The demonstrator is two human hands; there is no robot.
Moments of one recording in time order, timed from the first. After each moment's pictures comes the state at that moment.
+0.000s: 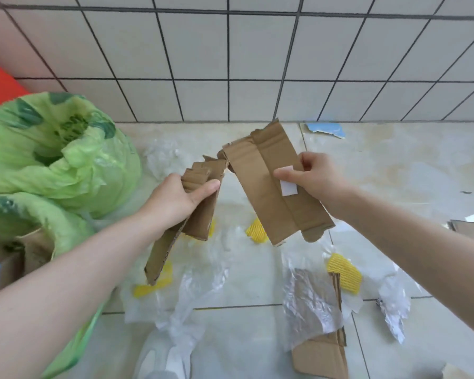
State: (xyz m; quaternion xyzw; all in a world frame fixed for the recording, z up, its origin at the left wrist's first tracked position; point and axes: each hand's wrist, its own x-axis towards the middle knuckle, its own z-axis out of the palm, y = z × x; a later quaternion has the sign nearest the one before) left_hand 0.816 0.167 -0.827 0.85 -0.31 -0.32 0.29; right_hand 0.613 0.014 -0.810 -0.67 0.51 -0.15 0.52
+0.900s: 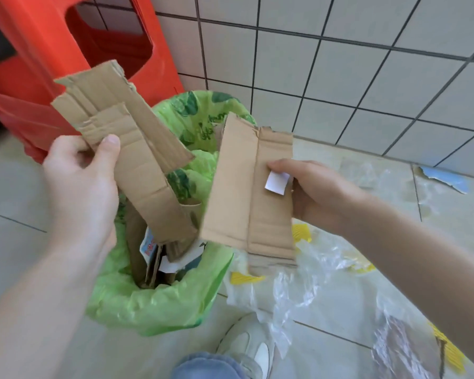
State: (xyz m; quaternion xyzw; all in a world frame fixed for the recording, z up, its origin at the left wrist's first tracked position) left_hand 0.935 0.372 -0.731 0.75 -0.05 0.02 0.66; right_hand 0.798 0.159 -0.746 -0.52 0.34 0.00 0.79
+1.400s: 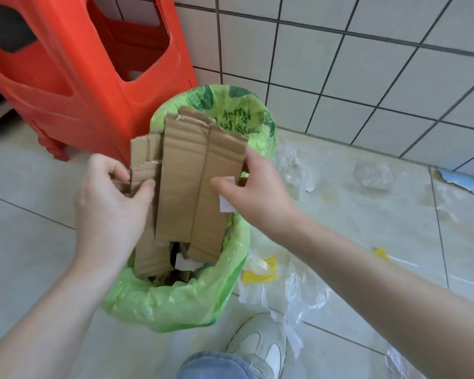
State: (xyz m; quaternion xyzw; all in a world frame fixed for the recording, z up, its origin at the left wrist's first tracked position) left_hand 0.934 0.400 -0.767 0.89 -0.12 0.07 0.43; right_hand 0.851 0.237 -0.765 -0.79 0.22 -0.12 0.56
